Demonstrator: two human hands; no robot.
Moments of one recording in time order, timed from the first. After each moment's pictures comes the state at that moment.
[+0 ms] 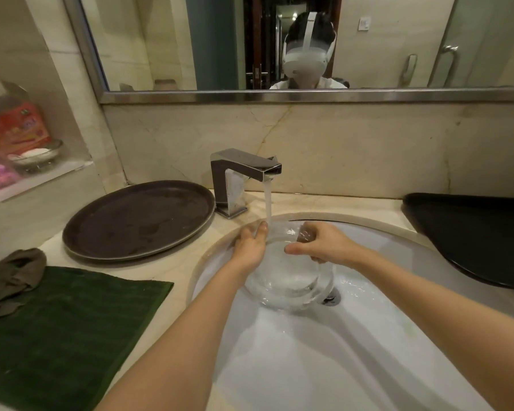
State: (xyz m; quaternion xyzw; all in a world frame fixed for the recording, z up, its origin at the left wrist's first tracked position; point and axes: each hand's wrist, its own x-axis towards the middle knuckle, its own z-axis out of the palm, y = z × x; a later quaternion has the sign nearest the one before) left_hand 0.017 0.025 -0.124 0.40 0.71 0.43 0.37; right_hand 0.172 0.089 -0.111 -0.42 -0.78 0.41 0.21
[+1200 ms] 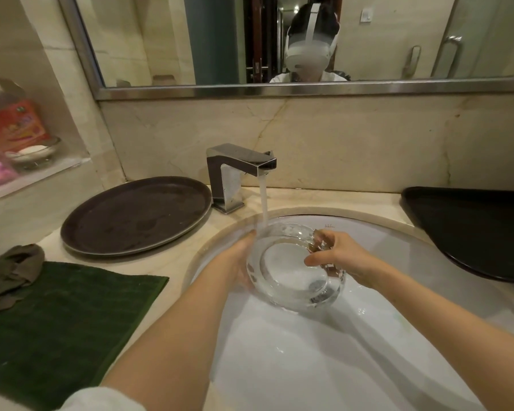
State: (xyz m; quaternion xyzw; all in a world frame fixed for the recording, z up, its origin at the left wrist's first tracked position) left_hand 0.004 0.032 -0.141 0.23 0.66 0.36 0.62; right_hand 0.205 0.072 -0.126 -0.40 -0.69 0.55 0.26
